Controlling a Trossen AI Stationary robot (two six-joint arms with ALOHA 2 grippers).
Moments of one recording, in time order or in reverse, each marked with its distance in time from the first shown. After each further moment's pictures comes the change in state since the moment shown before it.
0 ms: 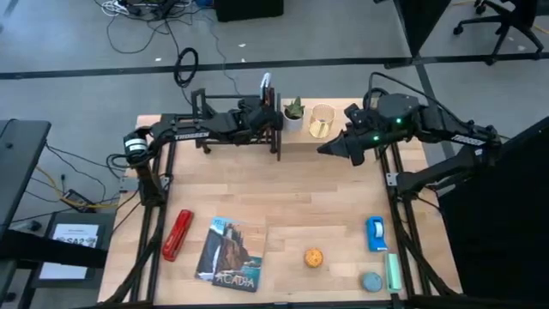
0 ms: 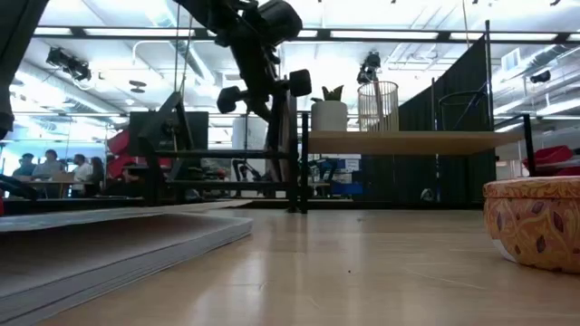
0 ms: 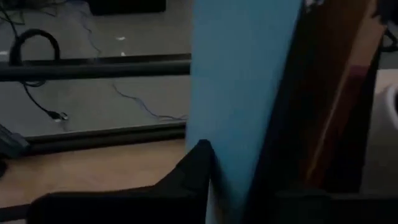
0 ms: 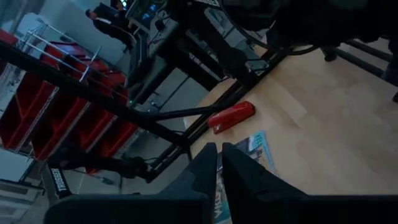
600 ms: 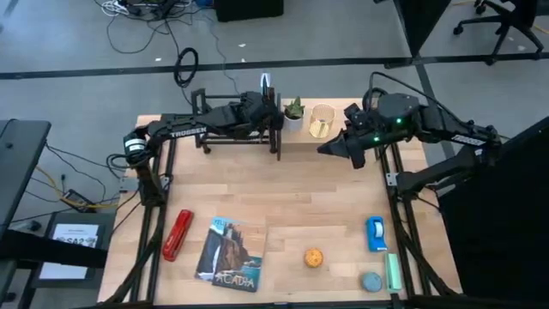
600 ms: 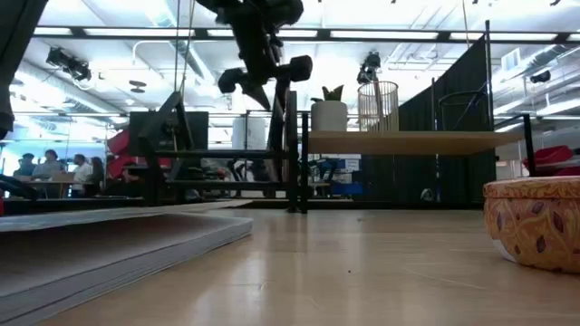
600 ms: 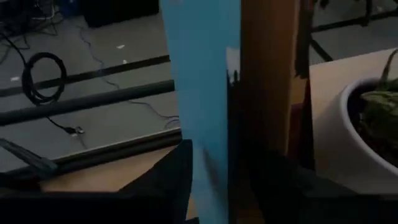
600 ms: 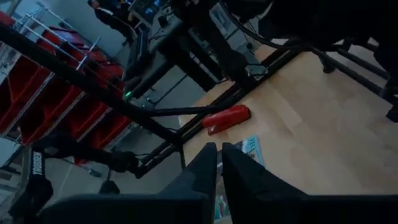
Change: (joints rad) left arm -0.001 -0.006 0.169 -0.218 0.011 0.134; right arm 0.000 0.000 0.000 0.001 -0.003 -0.090
